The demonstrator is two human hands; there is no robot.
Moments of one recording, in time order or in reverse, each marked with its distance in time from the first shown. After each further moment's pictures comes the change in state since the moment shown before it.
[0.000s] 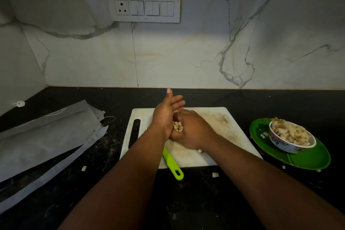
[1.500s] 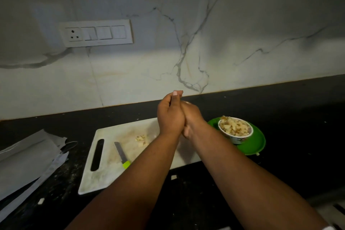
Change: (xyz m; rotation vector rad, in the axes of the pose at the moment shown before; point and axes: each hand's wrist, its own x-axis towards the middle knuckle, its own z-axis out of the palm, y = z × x) left_hand -0.054 -0.006 0.146 0.174 0.054 0.393; right_hand -0.040 -0.010 -0.117 1.540 0.330 0.623
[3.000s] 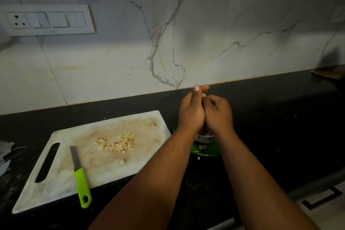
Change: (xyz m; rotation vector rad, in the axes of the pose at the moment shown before) left_hand -0.039 -0.027 0.129 -0.058 -0.363 -0.059; right_hand -0.016 -0.047 -0.162 -0.788 0.527 -0.519
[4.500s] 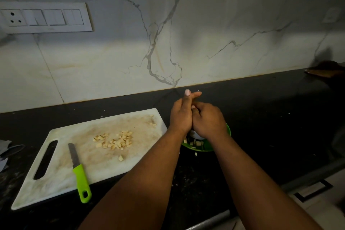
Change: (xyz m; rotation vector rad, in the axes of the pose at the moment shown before) left_hand 0.006 -0.027 -0.021 -0.008 -0.062 0.013; right_hand -0.013 0.010 0.004 -0.488 -0.159 -0.194
